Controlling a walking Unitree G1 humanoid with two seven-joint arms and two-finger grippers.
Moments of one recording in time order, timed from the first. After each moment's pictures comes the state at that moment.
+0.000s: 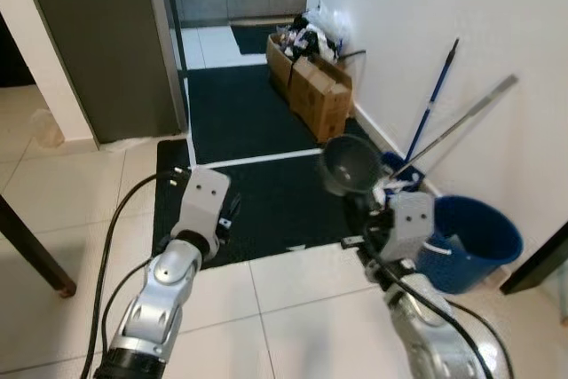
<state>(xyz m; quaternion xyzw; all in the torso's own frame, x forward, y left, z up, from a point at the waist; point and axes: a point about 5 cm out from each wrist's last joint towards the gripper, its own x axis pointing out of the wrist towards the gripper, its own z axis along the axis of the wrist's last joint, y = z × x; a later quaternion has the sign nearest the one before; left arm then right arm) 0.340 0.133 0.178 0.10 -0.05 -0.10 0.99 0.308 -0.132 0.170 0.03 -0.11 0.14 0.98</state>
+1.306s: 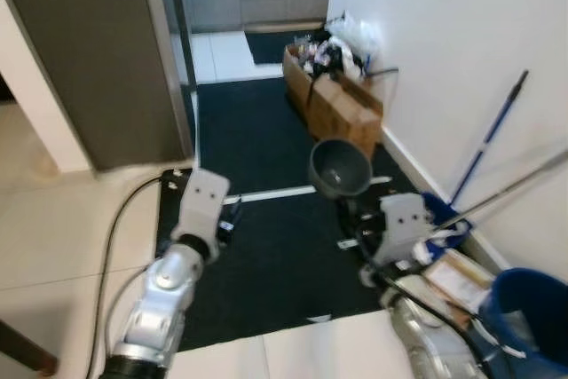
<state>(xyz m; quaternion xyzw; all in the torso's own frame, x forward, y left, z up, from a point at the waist) 0.330 0.115 0.180 0.08 -0.07 -0.15 0.98 0.307 -0.139 0.166 0.02 -0.10 0.14 0.98</state>
